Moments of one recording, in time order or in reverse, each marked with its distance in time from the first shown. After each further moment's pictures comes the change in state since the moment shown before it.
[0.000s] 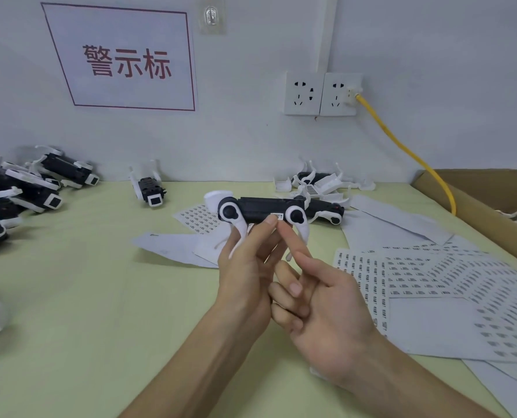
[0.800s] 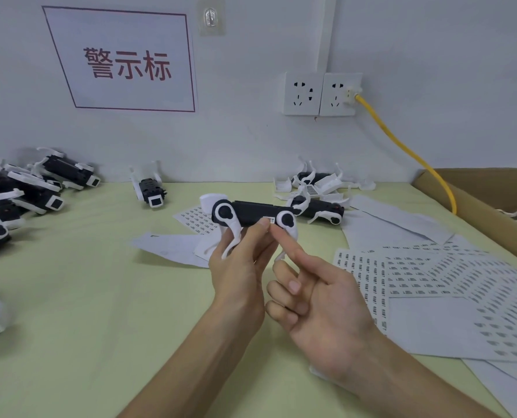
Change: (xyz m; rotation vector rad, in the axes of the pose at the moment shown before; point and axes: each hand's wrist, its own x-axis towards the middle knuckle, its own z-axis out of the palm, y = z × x) left_hand 0.006 -0.005 -0.003 -0.033 0.194 0.118; right_hand -0.001 -0.003 0.002 -0.027 0.011 0.023
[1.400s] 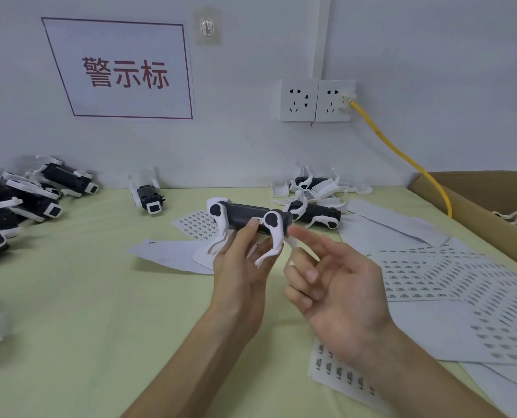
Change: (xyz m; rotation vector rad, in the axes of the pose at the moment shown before) left_hand 0.005 0.002 -0.001 -0.004 -0.178 0.028; right_hand -0.001 -0.023 -0.003 -0.073 -0.012 -0.182
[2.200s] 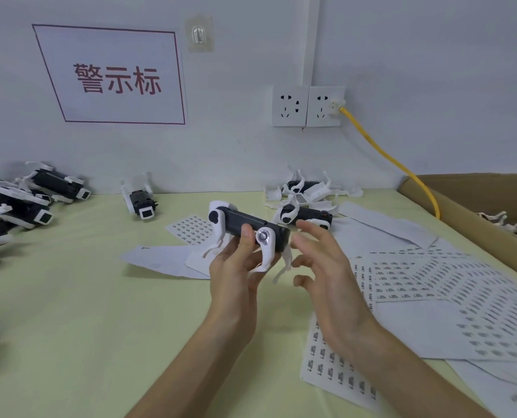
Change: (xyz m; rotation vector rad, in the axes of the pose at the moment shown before) left_hand -0.001 -0.009 -0.002 0.149 -0.035 0.090; right_hand 0.004 0.003 -0.005 -0.602 0.291 -0.207
